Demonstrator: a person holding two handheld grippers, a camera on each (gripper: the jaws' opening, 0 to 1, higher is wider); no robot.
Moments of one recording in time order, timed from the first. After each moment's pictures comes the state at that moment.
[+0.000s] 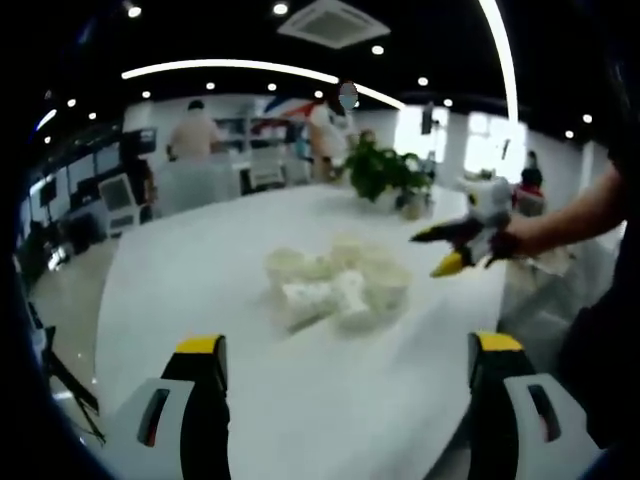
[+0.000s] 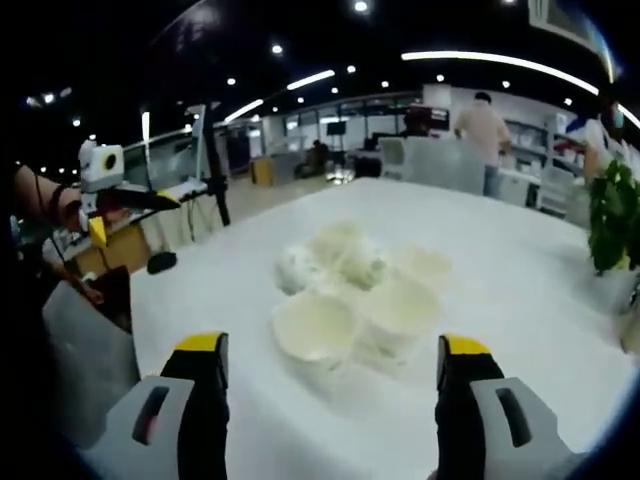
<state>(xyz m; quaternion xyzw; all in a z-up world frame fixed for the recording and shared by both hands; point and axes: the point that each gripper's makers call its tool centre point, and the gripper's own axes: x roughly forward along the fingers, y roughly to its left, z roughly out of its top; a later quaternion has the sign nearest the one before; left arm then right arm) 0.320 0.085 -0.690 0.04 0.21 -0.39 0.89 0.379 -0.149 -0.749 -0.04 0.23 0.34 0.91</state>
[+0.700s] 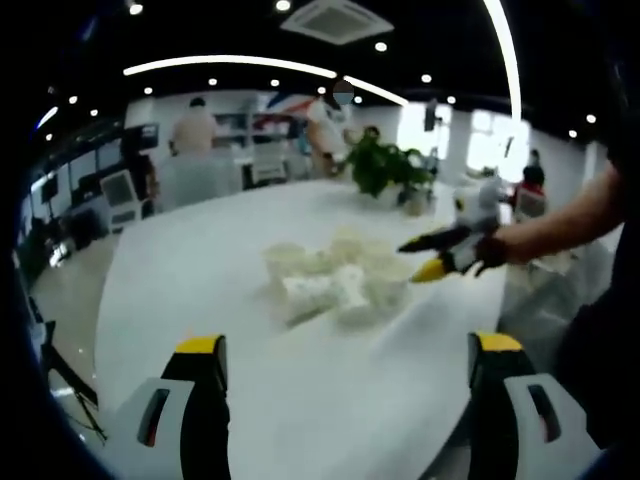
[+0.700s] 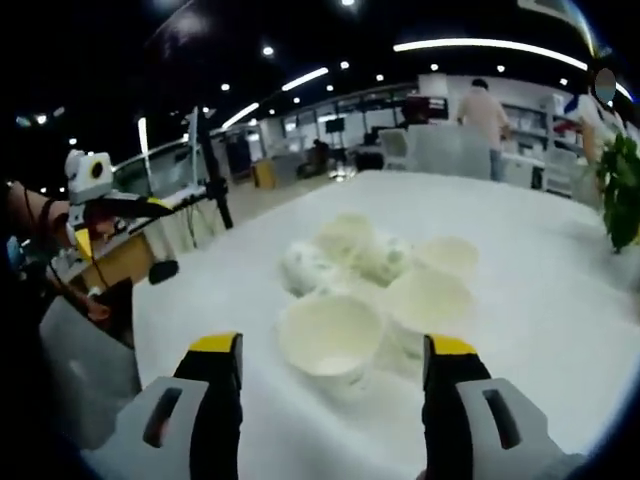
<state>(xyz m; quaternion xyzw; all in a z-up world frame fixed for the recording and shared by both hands) 0.317 0.086 -0.693 0.04 0.22 -0.39 0.89 0.386 -0.124 -0.770 -0.01 0.24 0.34 0.91</state>
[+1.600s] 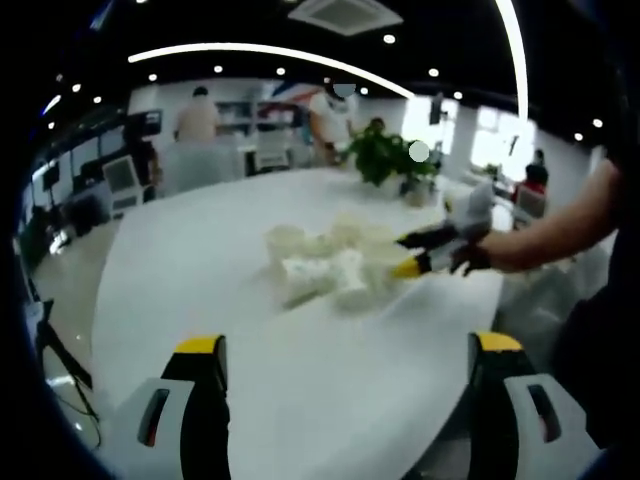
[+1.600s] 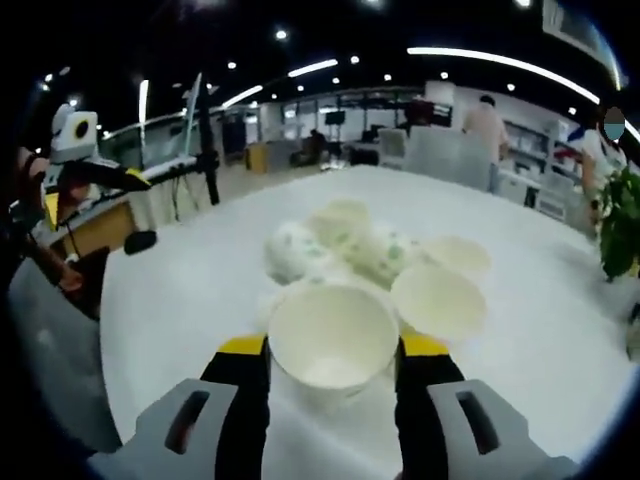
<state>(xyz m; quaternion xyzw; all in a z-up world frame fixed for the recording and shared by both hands) 0.306 0.091 -0.706 0.04 0.25 -0.39 0.89 0.402 -0.113 -0.791 -0.09 0.23 0.32 0.92</state>
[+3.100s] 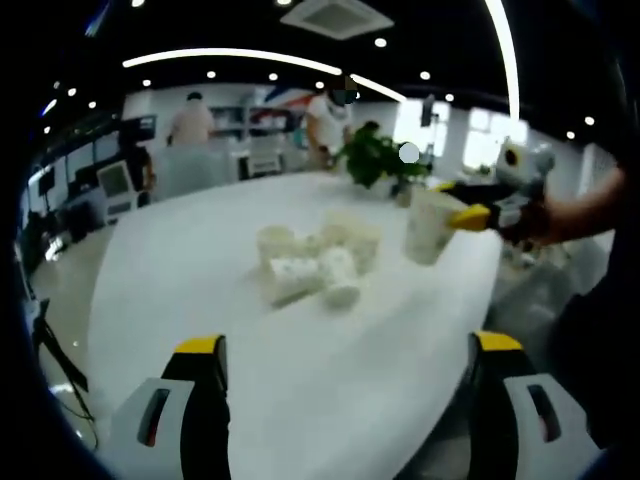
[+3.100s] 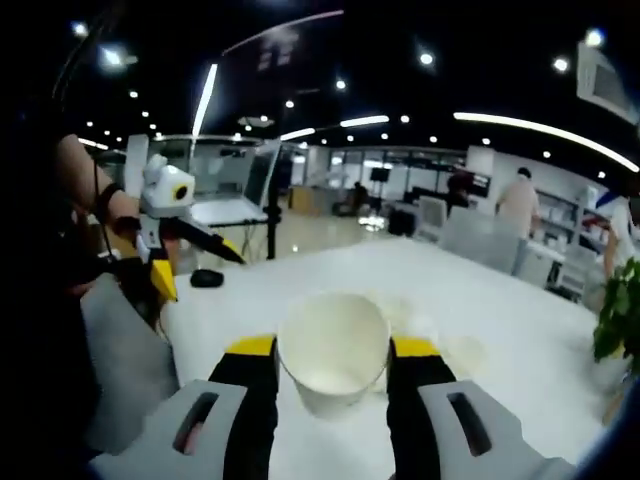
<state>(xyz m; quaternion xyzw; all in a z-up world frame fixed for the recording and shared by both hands) 0.294 0.087 -0.710 0.04 0.24 -0.40 0.88 0.307 -0.083 -0.661 -0.11 0.10 0.42 0.90</state>
